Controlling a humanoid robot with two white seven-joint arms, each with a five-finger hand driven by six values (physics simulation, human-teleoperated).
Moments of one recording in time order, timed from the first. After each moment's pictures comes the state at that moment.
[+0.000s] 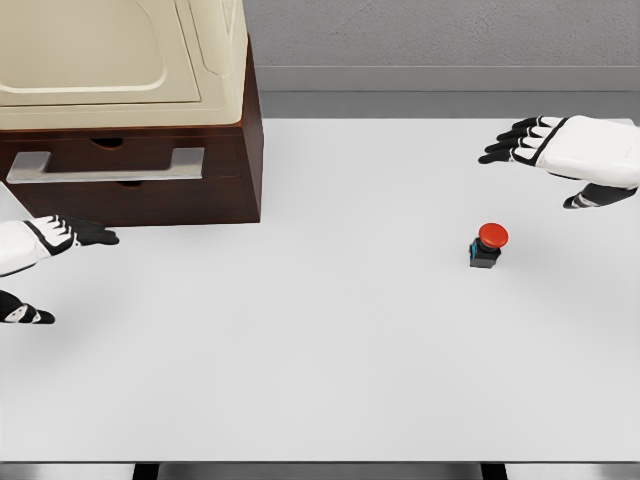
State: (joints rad) left arm 0.20 1.24 -0.02 -1.77 0.06 -0.61 -0.36; right arm -0.55 -1.00 0.37 -1.61 0.29 -0.61 0.61
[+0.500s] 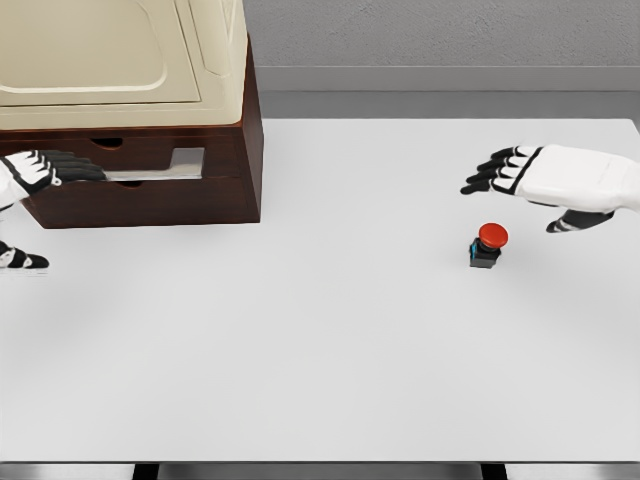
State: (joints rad) left arm 0.04 1.26 -0.02 -1.77 0.13 -0.61 -0.35; right arm -0.54 -1.01 0.45 -1.64 0.30 -0.61 0.61
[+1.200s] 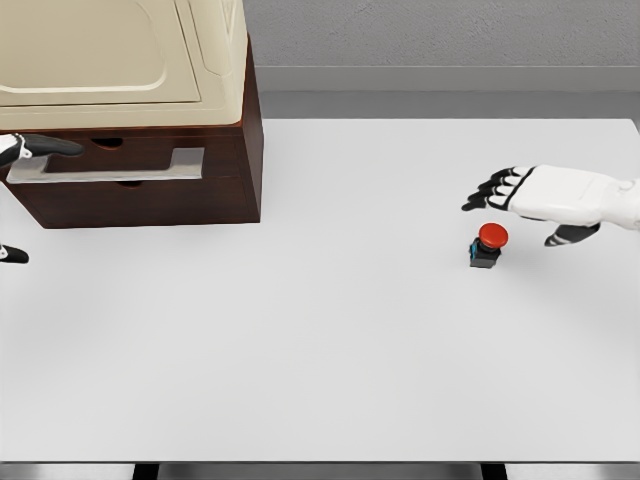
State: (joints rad) left arm 0.06 1.38 -0.03 -1.77 0.48 -0.57 -0.45; right arm -0.54 -0.94 0.49 -1.54 0.41 -0.61 0.61
